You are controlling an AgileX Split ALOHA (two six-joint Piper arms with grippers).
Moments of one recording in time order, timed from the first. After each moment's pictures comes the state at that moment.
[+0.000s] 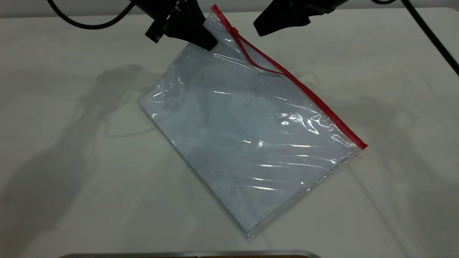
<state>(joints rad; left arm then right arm) -0.22 2.60 -2.00 -0.96 1.09 1.95 0.24 2.19 -1.31 1.35 0.70 -1.69</state>
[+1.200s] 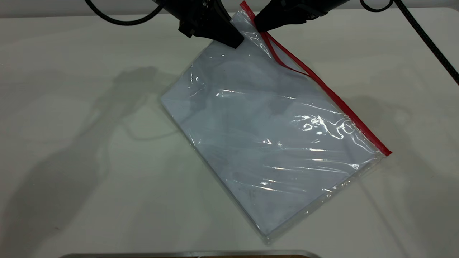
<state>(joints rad) -0.28 2.60 -2.00 -1.04 1.04 1.76 0.24 2.22 -1.32 1.43 0.68 -1.69</state>
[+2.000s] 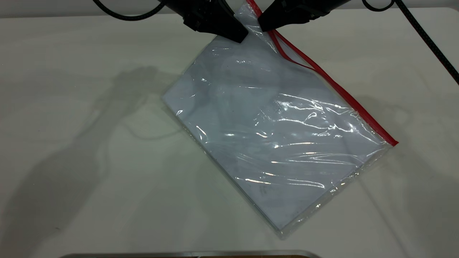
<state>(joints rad) -0.28 2.60 -2.00 -1.09 1.04 1.71 0.24 2.22 -1.32 1.43 0.64 -1.69</state>
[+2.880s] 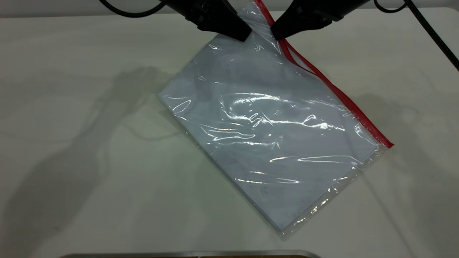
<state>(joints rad) -0.28 2.61 -2.00 -1.12 1.06 1.65 0.20 2.22 -1.32 1.26 0.68 -1.59</state>
